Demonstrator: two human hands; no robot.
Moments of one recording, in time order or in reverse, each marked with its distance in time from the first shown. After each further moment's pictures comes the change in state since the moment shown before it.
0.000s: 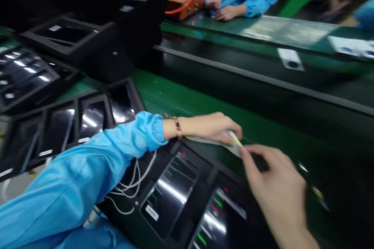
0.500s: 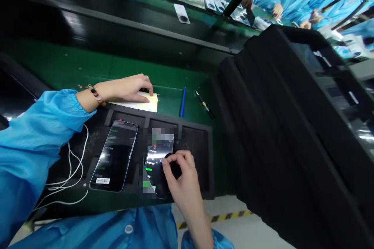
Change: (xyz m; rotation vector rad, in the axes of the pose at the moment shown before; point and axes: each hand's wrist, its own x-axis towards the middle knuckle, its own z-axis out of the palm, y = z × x) left_hand 0.001 -0.029 0.008 0.147 -0.107 -0.029; right_hand -0.179 -0.069 -0.063 0.088 -0.216 0.615
